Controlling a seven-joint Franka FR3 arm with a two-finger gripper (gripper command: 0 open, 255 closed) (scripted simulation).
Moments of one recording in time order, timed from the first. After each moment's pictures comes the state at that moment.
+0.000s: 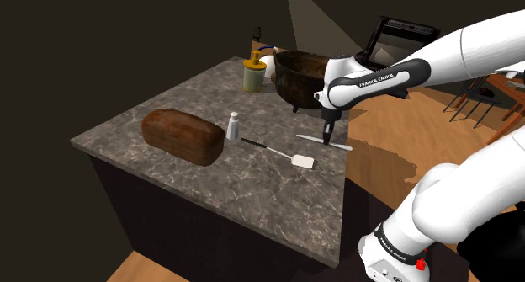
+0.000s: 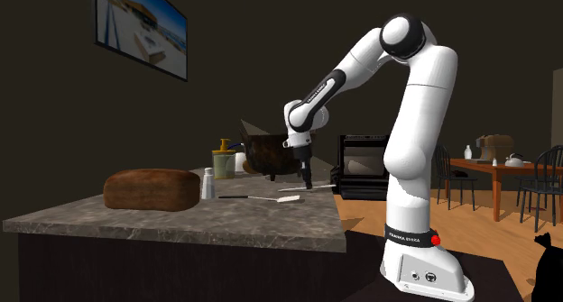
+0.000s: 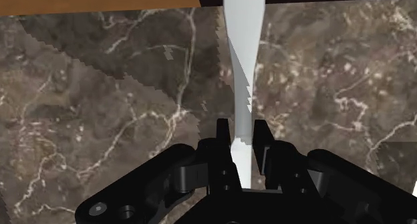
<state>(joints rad) 0.00 -0.24 -0.28 -2.52 -0.25 2.13 -0.48</state>
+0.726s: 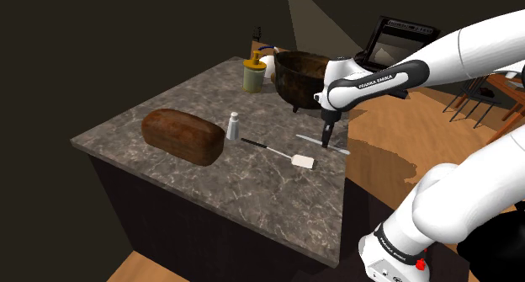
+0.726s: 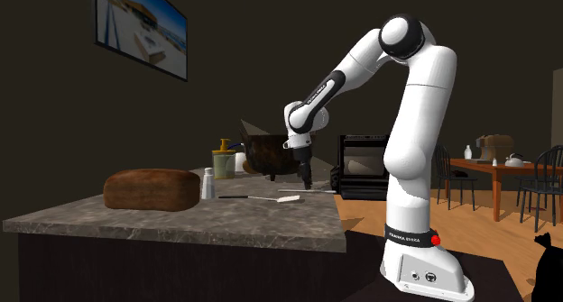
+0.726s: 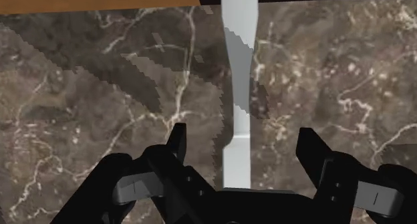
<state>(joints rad) 0.00 -0.23 -0.29 -2.52 -0.25 2.14 -0.48</state>
